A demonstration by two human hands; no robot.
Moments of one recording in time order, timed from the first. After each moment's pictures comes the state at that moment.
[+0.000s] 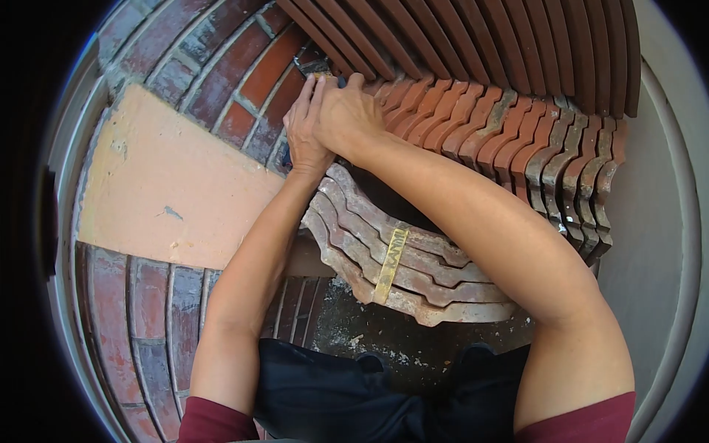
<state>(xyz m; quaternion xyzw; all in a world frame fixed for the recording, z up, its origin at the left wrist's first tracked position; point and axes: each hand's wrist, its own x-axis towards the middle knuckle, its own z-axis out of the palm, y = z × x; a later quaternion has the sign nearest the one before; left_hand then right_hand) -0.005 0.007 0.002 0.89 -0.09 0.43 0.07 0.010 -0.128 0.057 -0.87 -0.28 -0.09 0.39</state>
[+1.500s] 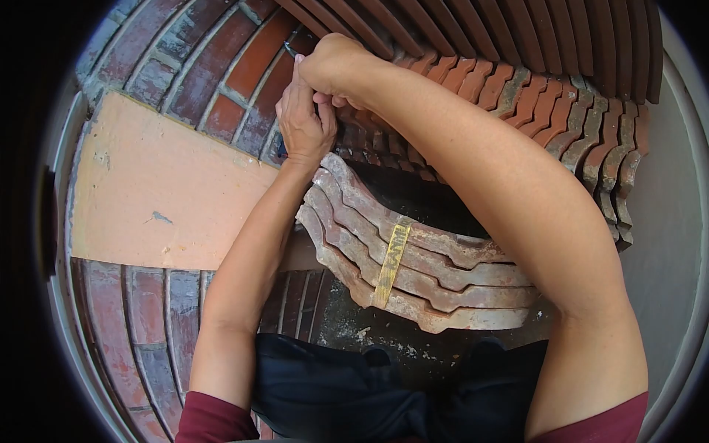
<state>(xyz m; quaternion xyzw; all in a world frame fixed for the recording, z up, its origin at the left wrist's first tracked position) -0.002 0.004 0.005 0.89 -0.09 0.45 0.07 0.042 -0.137 0.099 -0.75 -0.20 0.21 0.59</state>
